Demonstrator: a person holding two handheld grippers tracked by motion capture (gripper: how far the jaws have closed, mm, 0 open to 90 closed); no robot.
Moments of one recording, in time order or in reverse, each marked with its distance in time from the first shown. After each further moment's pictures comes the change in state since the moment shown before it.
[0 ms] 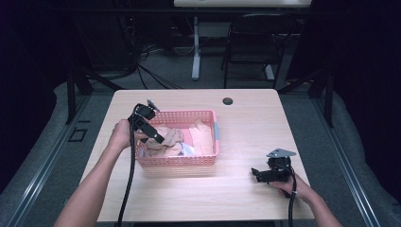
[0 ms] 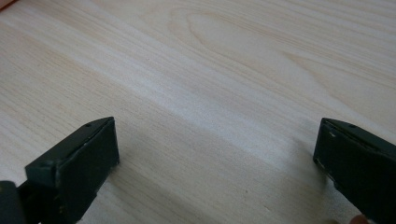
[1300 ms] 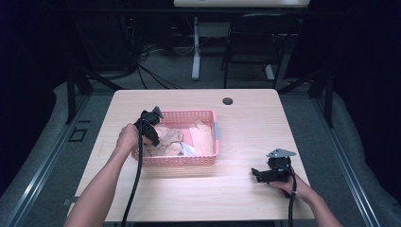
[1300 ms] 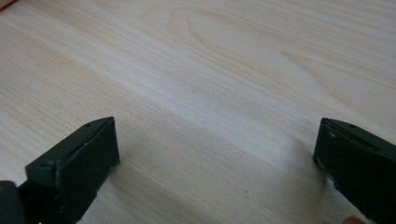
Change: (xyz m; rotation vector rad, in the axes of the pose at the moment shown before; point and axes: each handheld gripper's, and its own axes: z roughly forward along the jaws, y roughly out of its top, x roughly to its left) left arm 0.013 0.001 0.041 0.156 0.080 -0.072; right arm 0.000 0.000 0.000 0.000 0.005 -0.002
